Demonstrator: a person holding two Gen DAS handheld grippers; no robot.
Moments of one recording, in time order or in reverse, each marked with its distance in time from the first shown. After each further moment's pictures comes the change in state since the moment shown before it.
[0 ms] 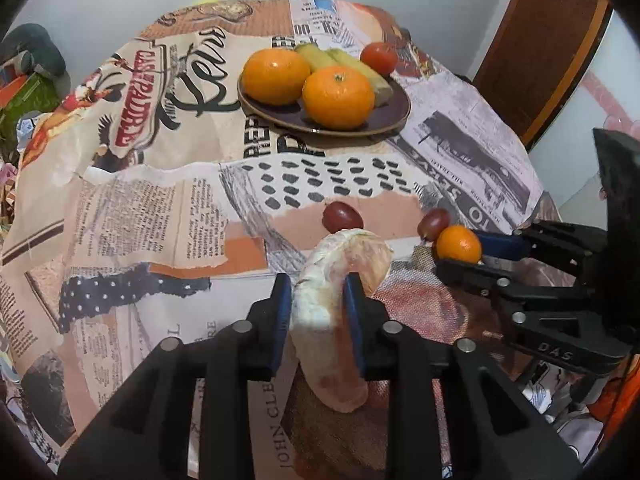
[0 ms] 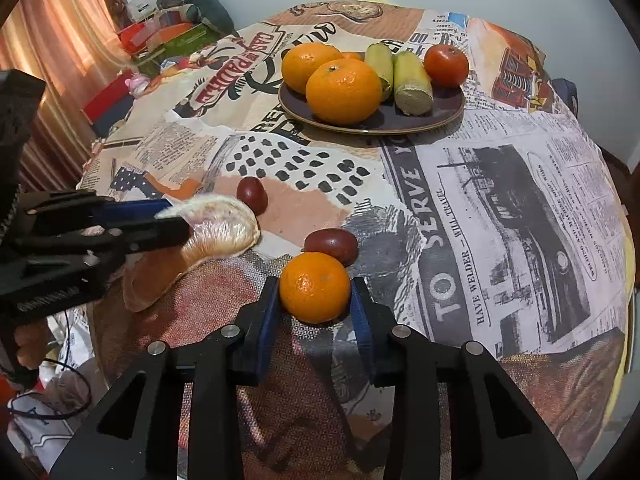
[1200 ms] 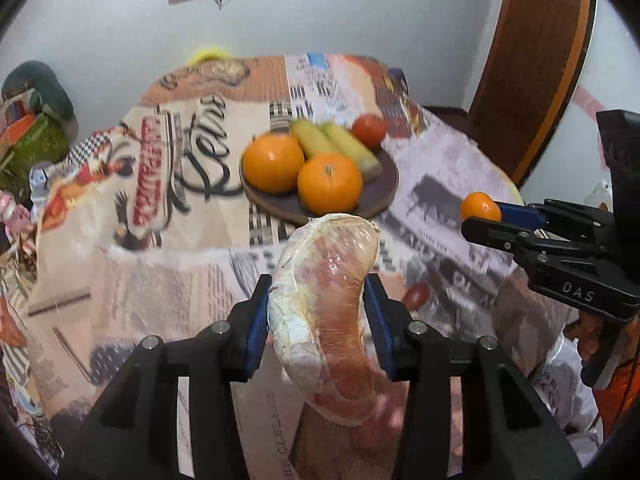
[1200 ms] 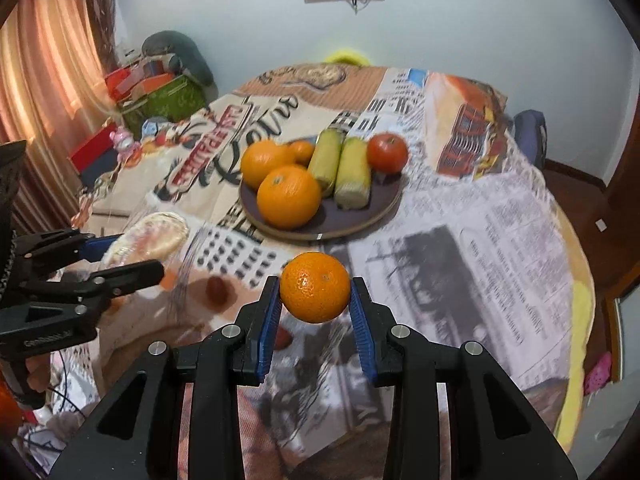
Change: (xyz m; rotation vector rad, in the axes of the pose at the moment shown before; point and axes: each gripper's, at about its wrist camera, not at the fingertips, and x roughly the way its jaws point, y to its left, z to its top) left arm -0.041 -0.012 0.041 0.051 -0.181 0.039; right arm -0.050 -0.032 0.046 0.037 -0.190 -0.082
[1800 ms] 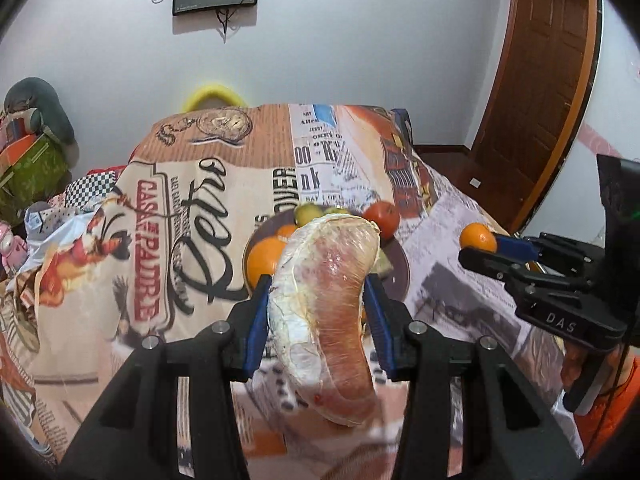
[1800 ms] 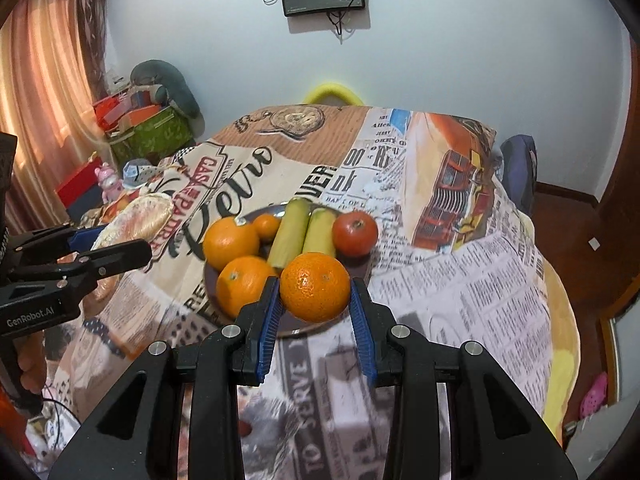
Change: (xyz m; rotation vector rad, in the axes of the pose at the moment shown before) left arm 0.017 0.013 0.085 -0.023 -0.113 -0.007; right arm 0.015 -0.030 0.058 0.009 -0.087 -0.025
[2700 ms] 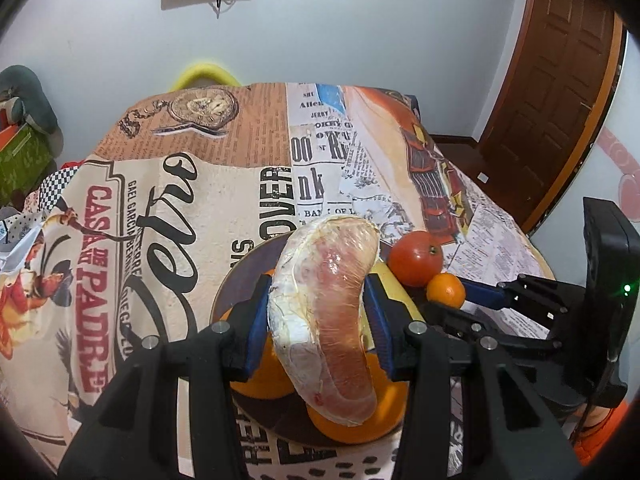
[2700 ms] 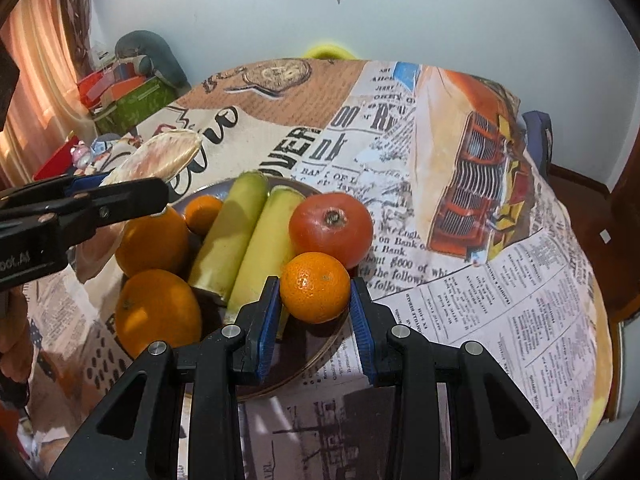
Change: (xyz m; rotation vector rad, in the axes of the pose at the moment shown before) left arm 0.113 0.010 0.041 -0.024 0.072 -0.011; right arm 0.095 -0.028 0.004 -0.003 0.128 0.019
